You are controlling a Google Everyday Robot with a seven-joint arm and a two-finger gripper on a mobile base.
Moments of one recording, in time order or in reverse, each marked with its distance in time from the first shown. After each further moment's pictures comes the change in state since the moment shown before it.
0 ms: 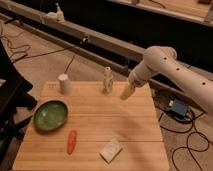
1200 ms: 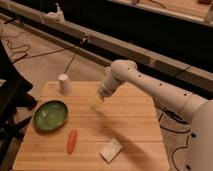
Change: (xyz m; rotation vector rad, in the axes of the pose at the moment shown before) arm -0.113 0.091 0.142 -0.267 -0.089 -0.076
